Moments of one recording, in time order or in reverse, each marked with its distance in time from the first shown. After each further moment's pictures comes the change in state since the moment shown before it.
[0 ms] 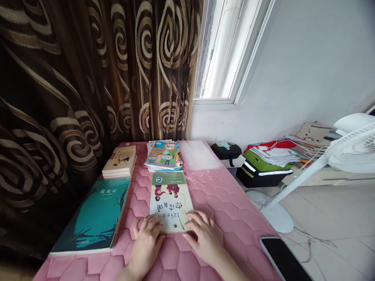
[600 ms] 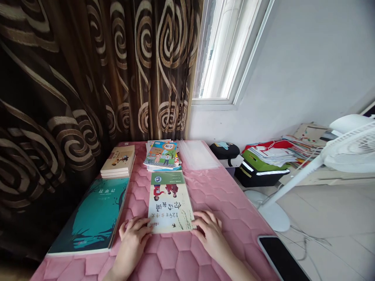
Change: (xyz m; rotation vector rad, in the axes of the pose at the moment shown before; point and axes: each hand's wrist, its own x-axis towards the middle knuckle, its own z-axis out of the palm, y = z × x) left_hand -0.009 -0.033 -0.008 0.066 0.033 -0.037; right_hand -0.004 0.024 -0.002 -0.055 0.019 0.079
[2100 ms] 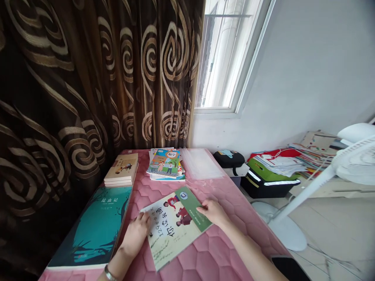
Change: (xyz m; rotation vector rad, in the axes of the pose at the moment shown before) left_hand 0.060 -0.009 -0.015 0.383 -0.262 0.066; right_hand 0.111 0.053 -0.017 -0.037 -0.131 0.251
